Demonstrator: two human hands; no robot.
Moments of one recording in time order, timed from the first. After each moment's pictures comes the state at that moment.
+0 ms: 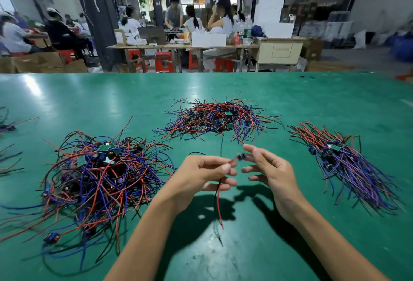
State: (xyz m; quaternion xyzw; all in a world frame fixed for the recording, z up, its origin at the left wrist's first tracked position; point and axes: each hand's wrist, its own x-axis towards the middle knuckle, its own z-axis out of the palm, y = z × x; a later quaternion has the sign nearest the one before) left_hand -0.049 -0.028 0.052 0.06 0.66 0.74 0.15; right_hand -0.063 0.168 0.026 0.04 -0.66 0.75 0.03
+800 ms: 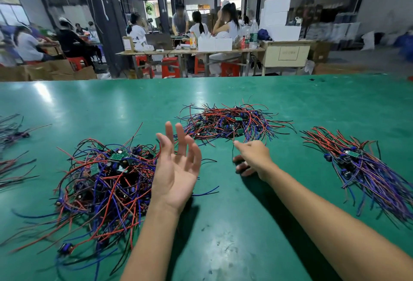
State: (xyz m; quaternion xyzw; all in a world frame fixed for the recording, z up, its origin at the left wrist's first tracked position) left_hand -0.062 -0.065 0.070 0.02 0.16 0.99 -0.02; right_hand -0.161 0.116 0.029 -0.06 -0.79 0.61 -0.04
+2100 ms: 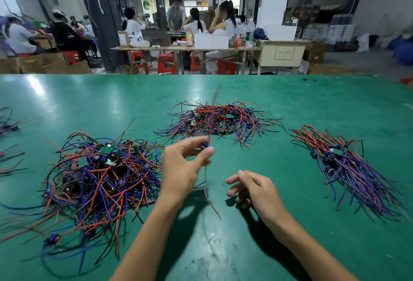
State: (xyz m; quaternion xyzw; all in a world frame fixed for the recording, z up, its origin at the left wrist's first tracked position) left_hand -0.060 -0.030 0.054 0.02 0.71 0.67 -0.21; right_hand -0.048 0.144 0.009 0.02 -0.73 0.69 -0.03
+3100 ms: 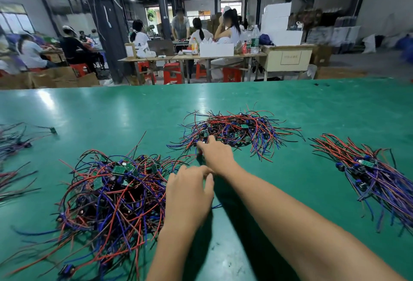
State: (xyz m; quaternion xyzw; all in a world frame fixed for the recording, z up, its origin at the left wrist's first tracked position) left_hand -0.064 -0.063 0.046 -0.02 0.97 0.17 -0.19; right_hand -0.212 0.014 0.025 0.20 -0.98 0.02 0.10
